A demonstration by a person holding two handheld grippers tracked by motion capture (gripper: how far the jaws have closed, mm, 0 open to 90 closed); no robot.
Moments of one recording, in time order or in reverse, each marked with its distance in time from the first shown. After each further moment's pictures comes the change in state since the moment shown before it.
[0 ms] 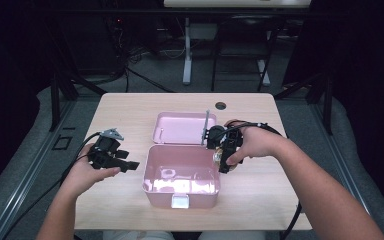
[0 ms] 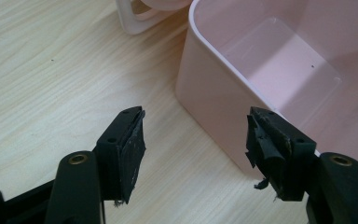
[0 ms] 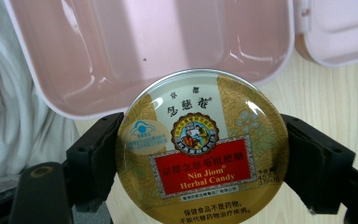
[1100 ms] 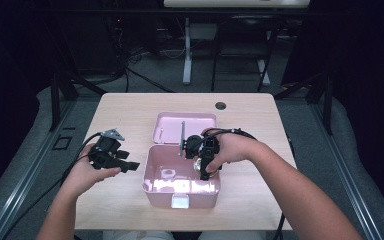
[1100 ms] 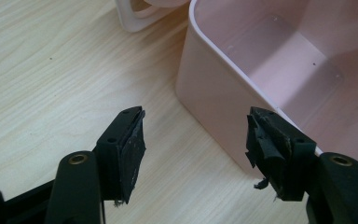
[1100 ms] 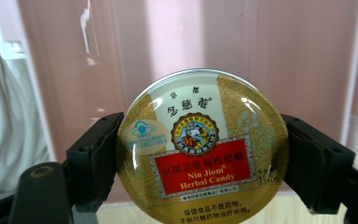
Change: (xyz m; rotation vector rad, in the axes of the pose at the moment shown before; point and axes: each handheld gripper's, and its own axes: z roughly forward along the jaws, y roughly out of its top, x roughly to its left) left arm 0.000 0.000 0.002 0.007 0.000 0.002; right arm 0.018 0.048 0.031 0.002 0.035 -0.121
